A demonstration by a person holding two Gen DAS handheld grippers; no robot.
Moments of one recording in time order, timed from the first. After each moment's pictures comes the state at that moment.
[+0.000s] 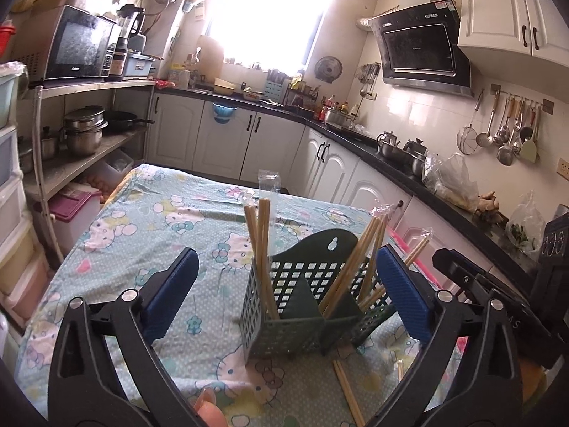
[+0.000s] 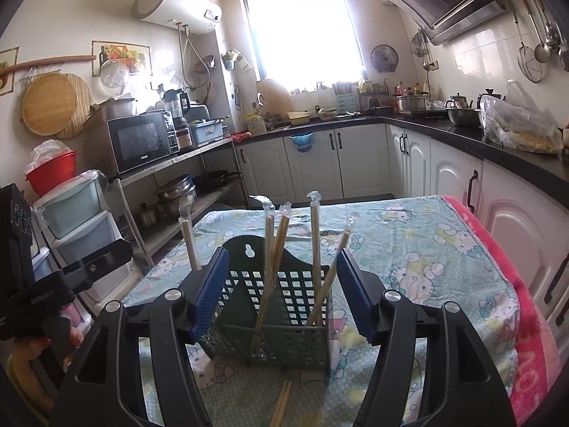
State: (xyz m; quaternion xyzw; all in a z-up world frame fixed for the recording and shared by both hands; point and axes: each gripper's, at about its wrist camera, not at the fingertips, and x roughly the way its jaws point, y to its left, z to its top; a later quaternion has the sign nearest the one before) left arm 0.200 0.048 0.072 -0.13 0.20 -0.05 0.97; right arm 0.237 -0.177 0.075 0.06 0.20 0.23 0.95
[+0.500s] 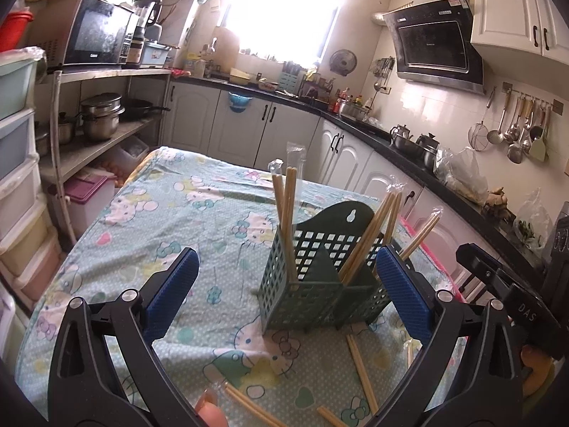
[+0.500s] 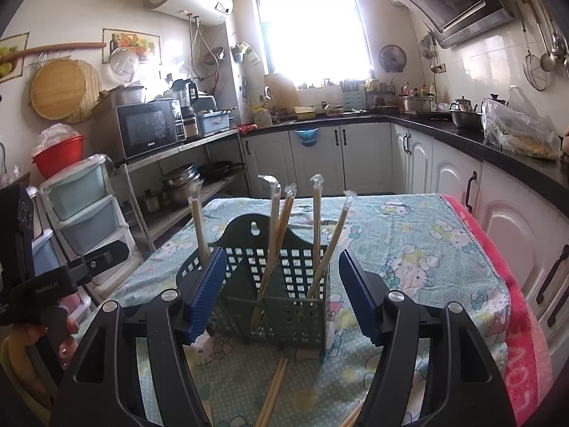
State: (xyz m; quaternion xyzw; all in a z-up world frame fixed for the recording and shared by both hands) left arm 0.174 0.060 0.055 -0.14 0.22 -0.03 0.96; right arm 0.211 -0.182 0.069 0.04 0.21 0.24 0.95
